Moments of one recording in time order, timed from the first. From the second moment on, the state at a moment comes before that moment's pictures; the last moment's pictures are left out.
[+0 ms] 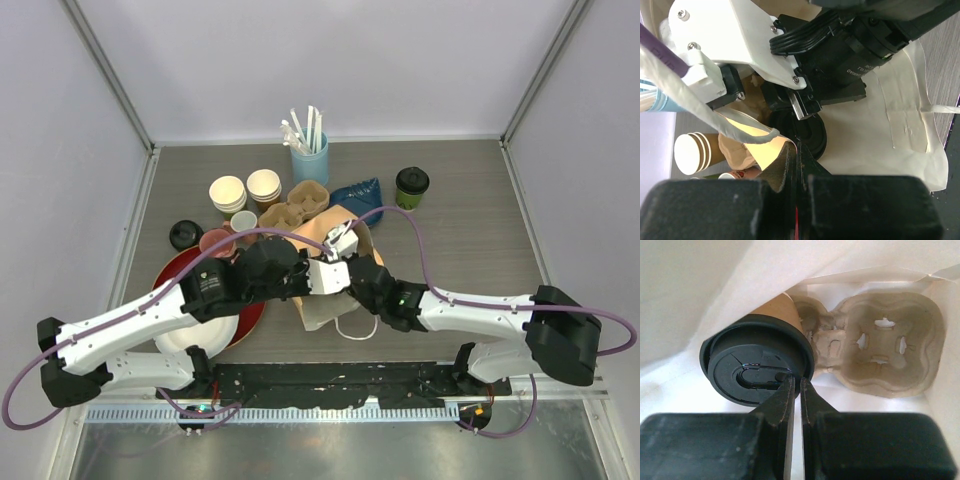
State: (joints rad) left arm -1.15 1.08 1.16 -0.69 -0.15 0.51; right arm 1.08 1.30 0.66 0.32 0.40 0.15
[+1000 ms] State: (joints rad) left arm -1.16 1.07 1.15 -0.67 -0.06 0.57; right arm 1.27 1.23 0.74 0.00 0.79 0.17
